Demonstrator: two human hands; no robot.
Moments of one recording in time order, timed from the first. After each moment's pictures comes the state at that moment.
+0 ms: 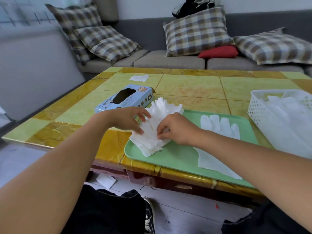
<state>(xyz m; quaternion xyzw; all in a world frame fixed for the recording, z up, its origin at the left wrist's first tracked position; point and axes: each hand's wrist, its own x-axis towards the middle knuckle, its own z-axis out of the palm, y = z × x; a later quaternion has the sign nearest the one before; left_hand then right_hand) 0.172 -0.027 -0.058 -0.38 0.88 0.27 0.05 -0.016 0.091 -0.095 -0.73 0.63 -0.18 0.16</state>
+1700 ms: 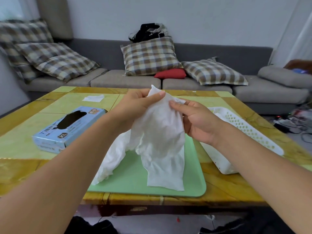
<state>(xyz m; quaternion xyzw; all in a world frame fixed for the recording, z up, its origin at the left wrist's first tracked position) 0.026 0.083 0.024 -0.20 0.70 0.63 -0.27 -0.123 0.201 0.006 -0.36 0.52 -0.64 0.45</state>
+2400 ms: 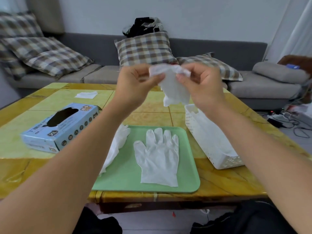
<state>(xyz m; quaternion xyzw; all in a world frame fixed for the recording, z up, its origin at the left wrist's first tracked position) -0.003 0.081 0.034 -0.09 0.76 0.44 -0.47 -0.159 0.198 0.032 -0.54 0.56 -0.63 -0.01</state>
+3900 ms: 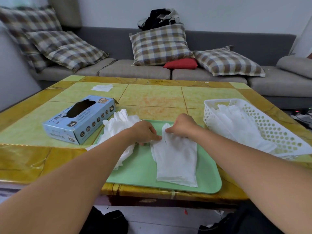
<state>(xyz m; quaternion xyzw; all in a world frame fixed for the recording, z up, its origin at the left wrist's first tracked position) 0.012 0.020 -0.101 -0.38 0.85 0.37 -0.03 -0.145 0.107 -0.094 -0.41 0.87 -0.21 0.18</state>
